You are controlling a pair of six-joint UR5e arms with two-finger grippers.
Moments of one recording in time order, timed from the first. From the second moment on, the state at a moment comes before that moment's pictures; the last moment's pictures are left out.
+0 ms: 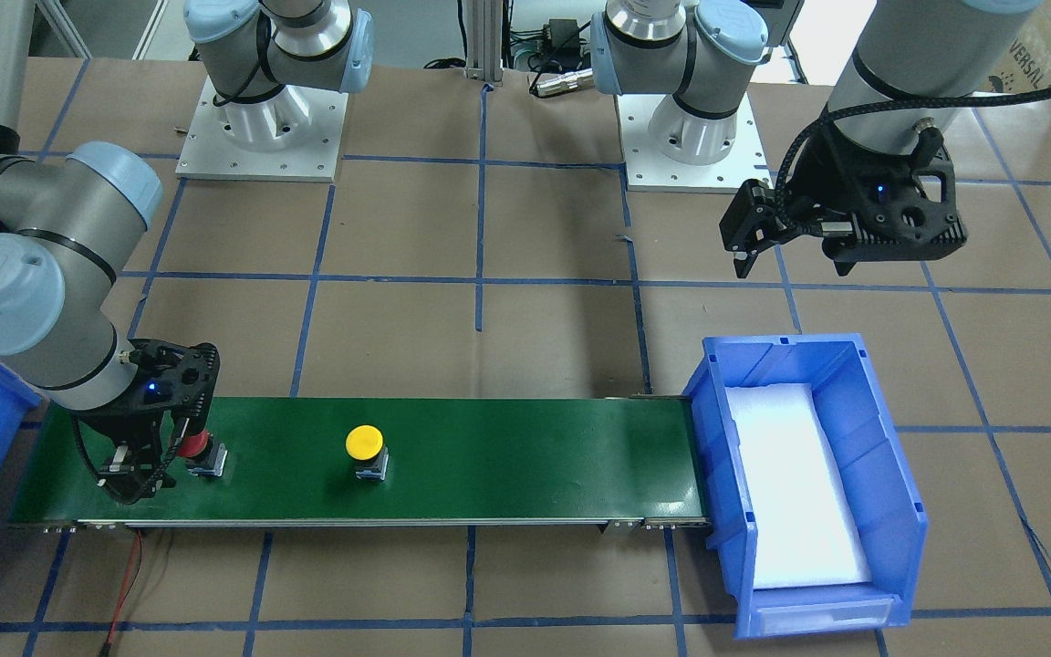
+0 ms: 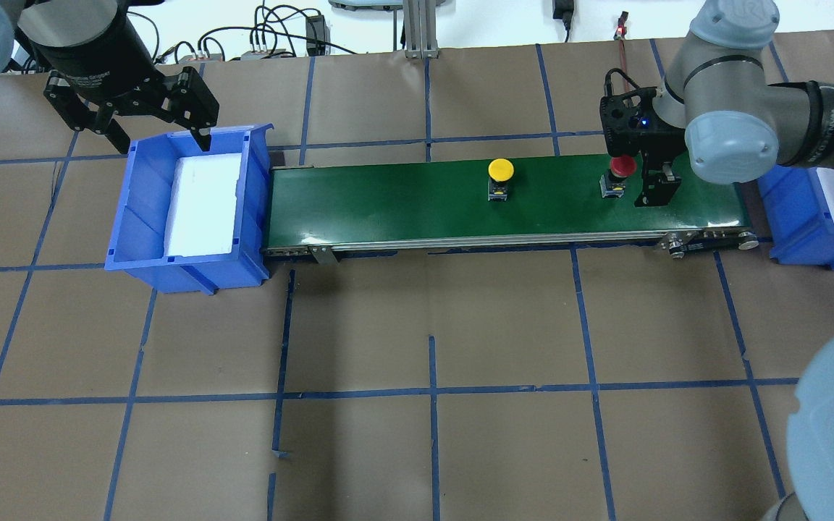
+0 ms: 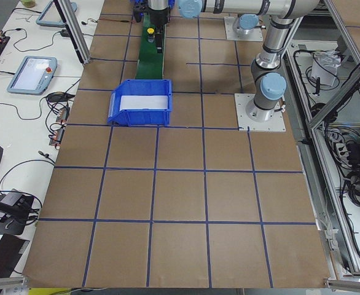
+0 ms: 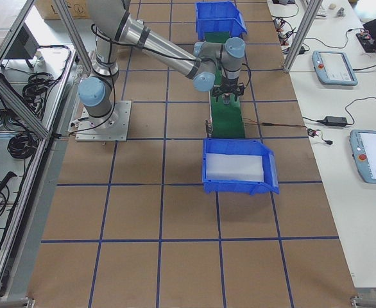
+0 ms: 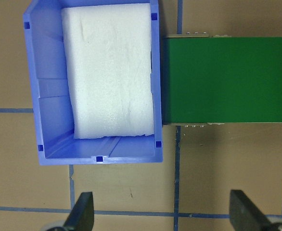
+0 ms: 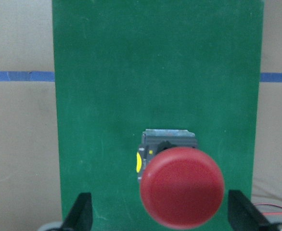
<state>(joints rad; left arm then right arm) -1.52 -1.65 -1.45 -1.60 1.62 0.04 1.42 -1.20 1.72 -2.12 -1.55 -1.74</state>
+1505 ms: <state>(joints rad) -1.52 -1.65 -1.45 -1.60 1.62 0.04 1.40 -1.21 1.70 -2.13 -1.57 -1.75</state>
